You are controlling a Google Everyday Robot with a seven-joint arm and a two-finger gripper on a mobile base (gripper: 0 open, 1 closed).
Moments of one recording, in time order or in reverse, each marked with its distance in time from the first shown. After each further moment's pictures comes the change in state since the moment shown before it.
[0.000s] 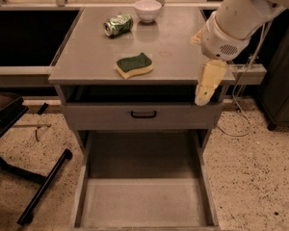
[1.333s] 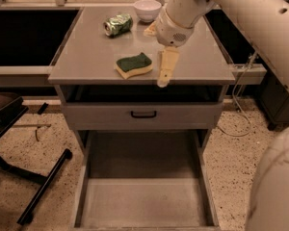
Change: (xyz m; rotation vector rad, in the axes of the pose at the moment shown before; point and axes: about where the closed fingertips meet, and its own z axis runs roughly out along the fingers) arm -0.089 -0.072 0.071 -0.062 -0.156 -0.232
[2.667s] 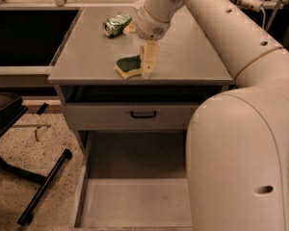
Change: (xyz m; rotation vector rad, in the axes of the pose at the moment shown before) arm -0.028 -0.052 0.046 -0.066 -0.058 -0.112
